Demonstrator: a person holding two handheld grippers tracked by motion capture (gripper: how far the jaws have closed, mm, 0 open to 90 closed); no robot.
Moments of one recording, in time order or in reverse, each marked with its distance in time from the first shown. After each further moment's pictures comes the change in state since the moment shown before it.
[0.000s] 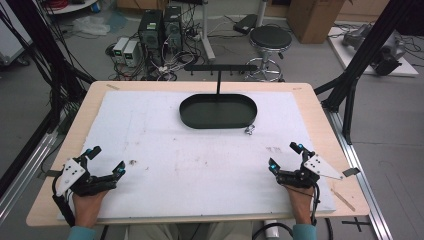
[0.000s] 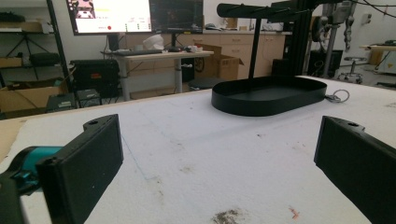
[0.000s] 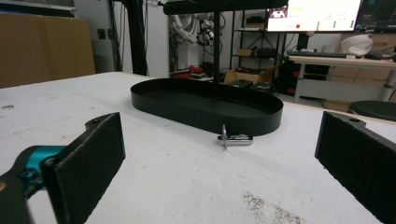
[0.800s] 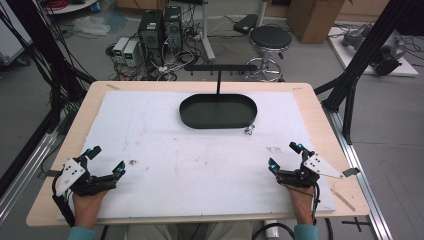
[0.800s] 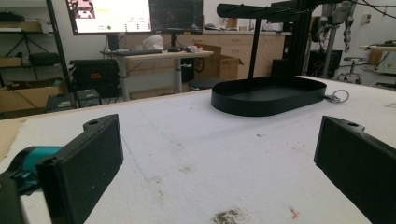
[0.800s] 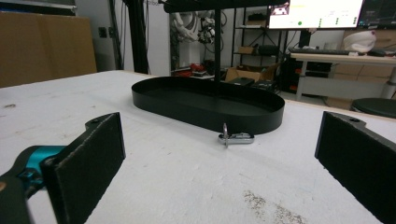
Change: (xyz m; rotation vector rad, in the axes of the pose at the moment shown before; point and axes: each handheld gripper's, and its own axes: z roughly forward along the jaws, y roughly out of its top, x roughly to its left) left arm 0.000 0.000 0.000 -0.002 0.000 -0.002; right arm -0.001 0.001 0.001 0.012 0.005 0.003
